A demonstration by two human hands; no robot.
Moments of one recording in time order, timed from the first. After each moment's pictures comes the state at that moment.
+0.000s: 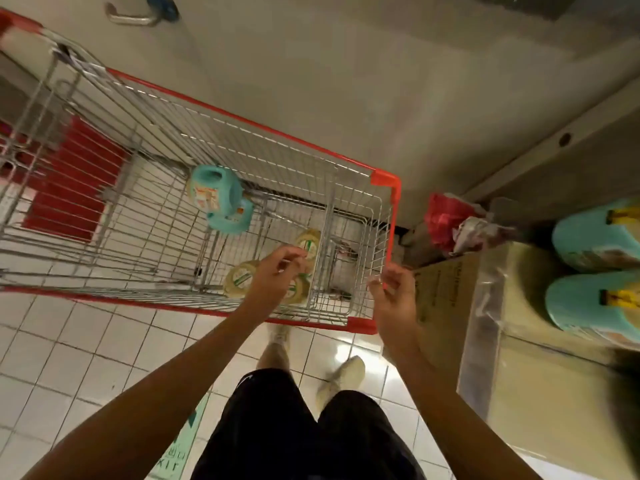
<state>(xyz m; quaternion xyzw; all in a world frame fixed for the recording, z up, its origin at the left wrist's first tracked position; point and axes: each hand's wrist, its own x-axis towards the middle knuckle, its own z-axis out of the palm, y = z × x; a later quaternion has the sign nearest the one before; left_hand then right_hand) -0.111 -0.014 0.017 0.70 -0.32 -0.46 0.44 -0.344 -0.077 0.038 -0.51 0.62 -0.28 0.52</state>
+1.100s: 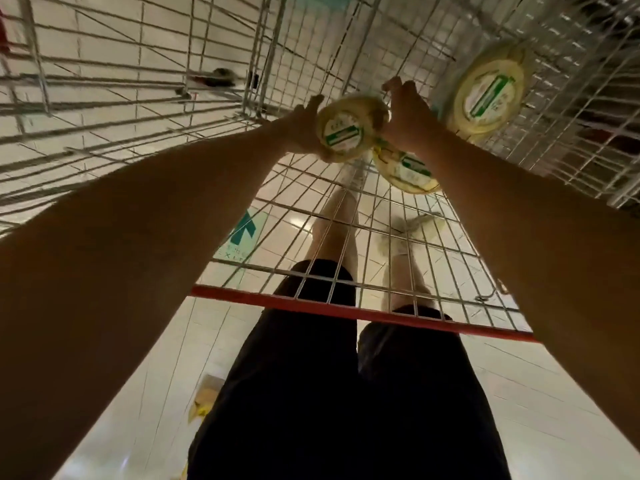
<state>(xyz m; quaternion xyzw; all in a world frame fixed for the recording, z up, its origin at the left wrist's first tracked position) 0.134 0.020 -0.345 0.69 -0.34 -0.63 -0.09 -0.042 -0.115 -0.350 -0.73 0.41 0.32 0.44</state>
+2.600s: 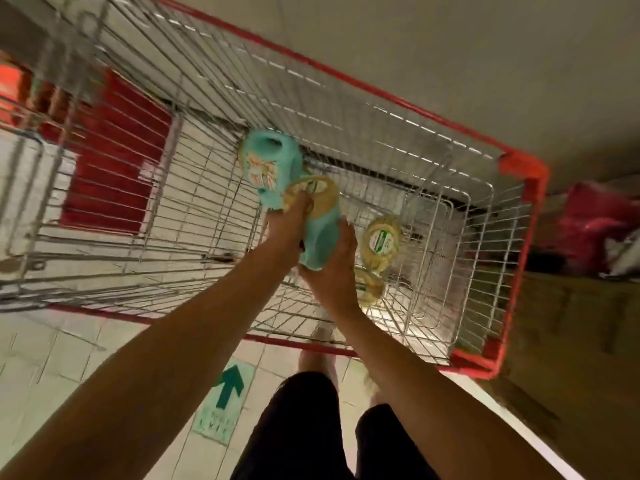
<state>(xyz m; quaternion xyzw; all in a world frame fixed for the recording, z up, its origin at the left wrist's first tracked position) 0.073 -0.081 -0.081 0.76 0.10 -0.46 0.45 -0.059 -0.044 -0.123 -0.62 0.50 -0.19 0.57</state>
